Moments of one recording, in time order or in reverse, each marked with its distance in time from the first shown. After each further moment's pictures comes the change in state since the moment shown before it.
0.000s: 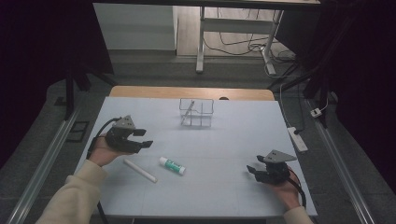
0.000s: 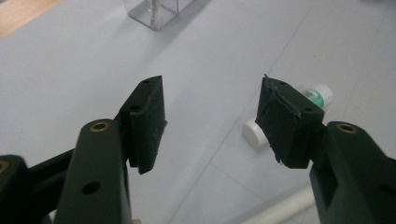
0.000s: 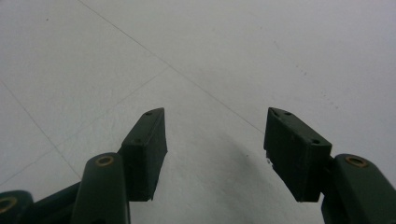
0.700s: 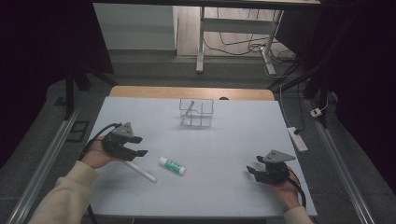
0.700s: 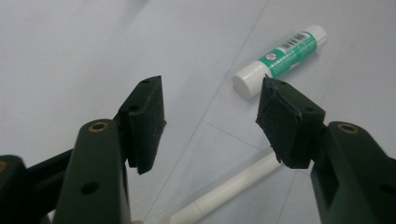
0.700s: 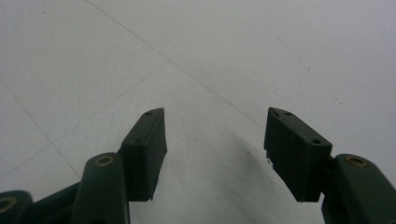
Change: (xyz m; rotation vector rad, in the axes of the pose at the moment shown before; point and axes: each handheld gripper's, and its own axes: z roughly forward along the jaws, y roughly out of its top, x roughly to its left) left arm -0.005 -0.010 -0.001 0.124 -0.051 0.107; right arm 0.000 -0.001 0.002 0.017 0.003 0.001
